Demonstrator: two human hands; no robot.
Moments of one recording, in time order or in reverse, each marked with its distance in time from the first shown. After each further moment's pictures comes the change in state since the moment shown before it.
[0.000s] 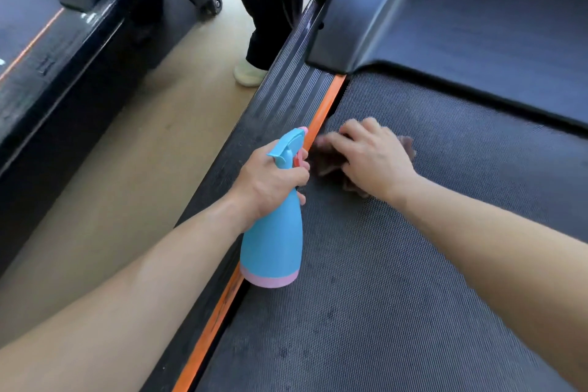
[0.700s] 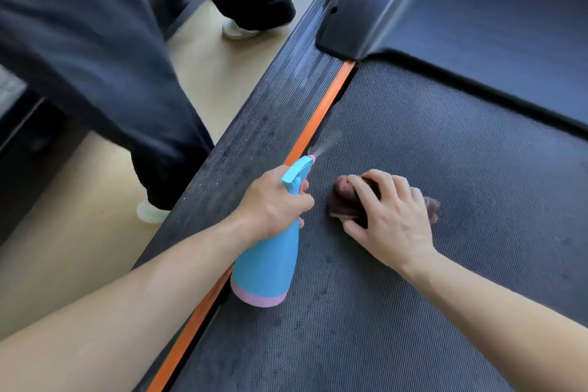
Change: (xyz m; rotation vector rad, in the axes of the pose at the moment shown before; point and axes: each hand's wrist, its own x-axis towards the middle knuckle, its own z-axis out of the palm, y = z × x) left_hand -0.038 -0.029 0.015 0.240 0.012 -0.173; right_hand -0.117 -0.042 -0.003 0.042 -0.009 0.168
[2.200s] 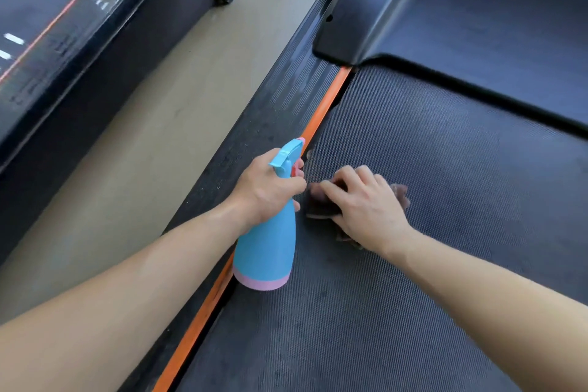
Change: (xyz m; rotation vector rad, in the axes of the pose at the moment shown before) left_hand 0.000 0.016 -0.015 -0.078 0.081 0.063; right_hand 0.032 -0.015 0.007 0.039 0.029 -0.274
